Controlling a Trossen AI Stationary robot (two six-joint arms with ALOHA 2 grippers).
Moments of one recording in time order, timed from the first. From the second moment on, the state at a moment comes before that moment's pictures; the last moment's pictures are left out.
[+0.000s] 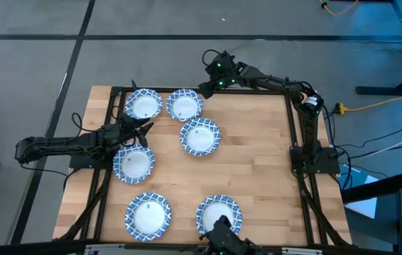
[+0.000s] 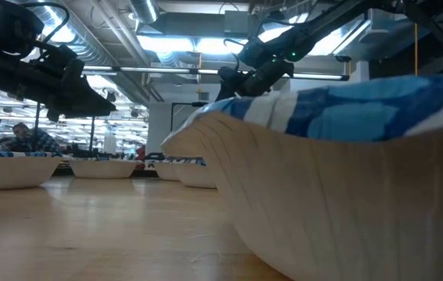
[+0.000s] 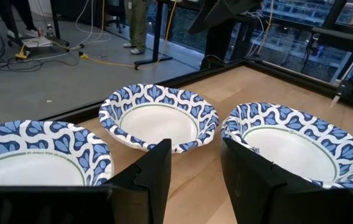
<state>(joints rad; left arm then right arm) 0.20 0.28 0.01 0.07 -0.49 -0.29 -0.63 2.00 1.65 -0.38 -0.31 0.28</state>
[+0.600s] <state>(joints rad) 0.20 0.28 0.01 0.07 -0.49 -0.31 -0.63 2.05 1.65 -0.37 -0.19 0.26</state>
